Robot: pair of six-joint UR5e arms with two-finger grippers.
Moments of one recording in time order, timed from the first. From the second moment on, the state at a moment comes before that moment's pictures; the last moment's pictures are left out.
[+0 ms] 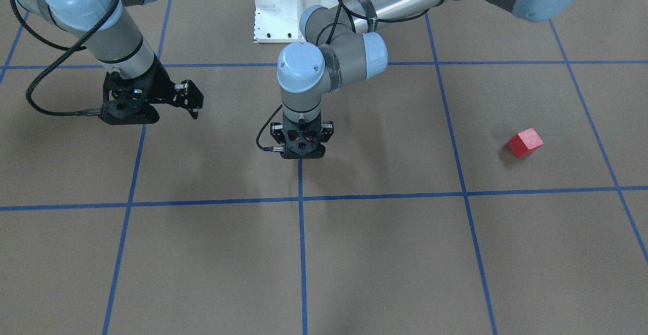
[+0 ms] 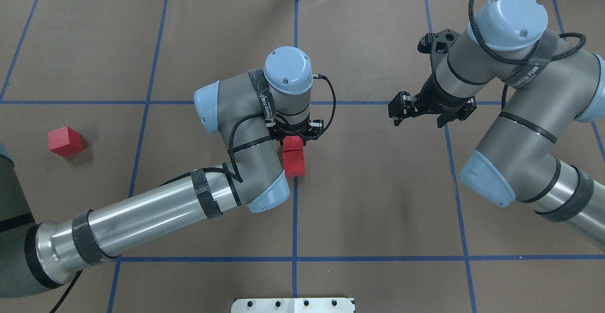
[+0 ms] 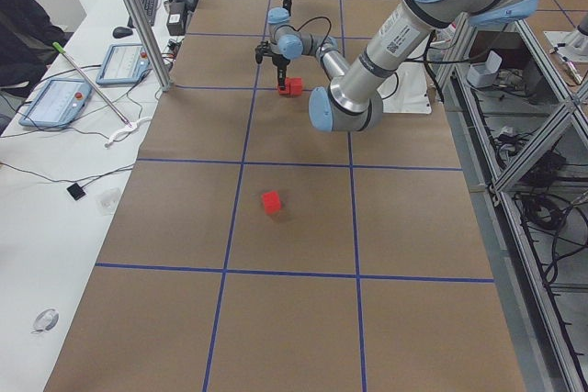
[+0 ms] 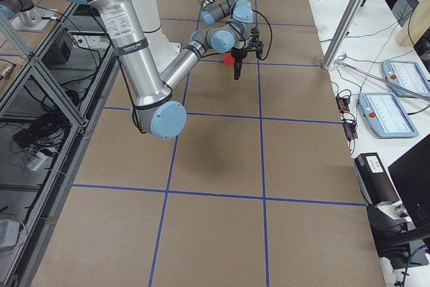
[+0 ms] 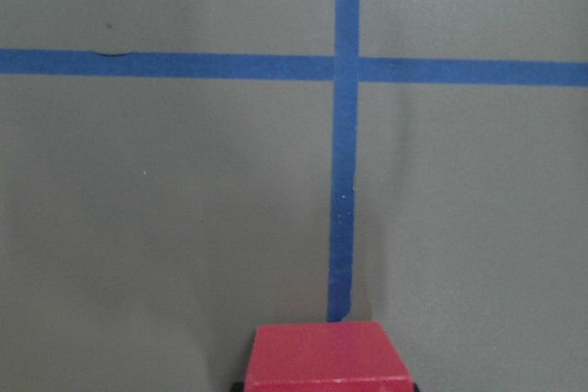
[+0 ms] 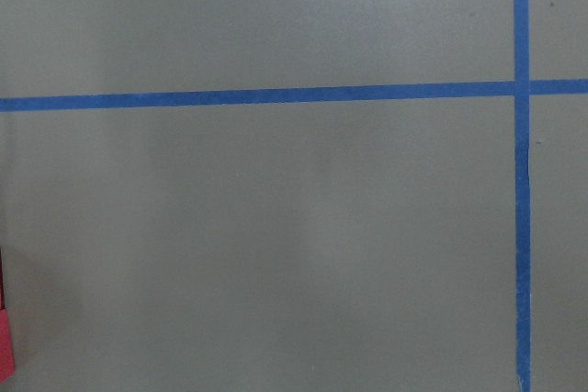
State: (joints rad) left arm -0.54 -2.55 -1.24 -1.66 -1.95 -1.17; right arm 0.79 -1.15 1.93 -1.70 2.11 1.00
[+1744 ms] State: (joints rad) left arm -0.52 -2.54 -1.24 -1.66 -1.94 -1.17; right arm 0.79 -1.15 1.94 -1.70 2.12 1.00
